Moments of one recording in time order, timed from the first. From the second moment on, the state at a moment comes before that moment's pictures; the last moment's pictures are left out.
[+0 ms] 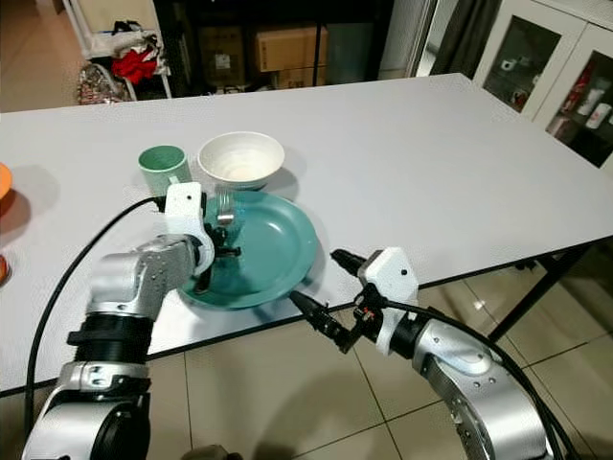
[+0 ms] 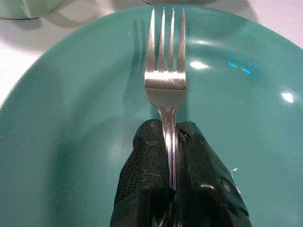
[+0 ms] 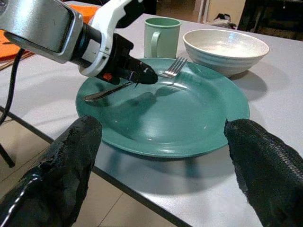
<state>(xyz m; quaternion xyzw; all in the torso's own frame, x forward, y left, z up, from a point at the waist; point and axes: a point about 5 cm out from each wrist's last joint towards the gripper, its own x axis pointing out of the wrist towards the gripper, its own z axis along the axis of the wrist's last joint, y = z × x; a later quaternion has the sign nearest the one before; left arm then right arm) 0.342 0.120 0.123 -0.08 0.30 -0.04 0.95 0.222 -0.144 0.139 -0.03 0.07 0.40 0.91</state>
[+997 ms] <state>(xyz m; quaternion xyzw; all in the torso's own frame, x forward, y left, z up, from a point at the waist) 0.349 0.144 0.176 0.00 0.09 -0.04 1.00 0.224 -0.143 0.140 -0.02 0.07 0.39 0.92</state>
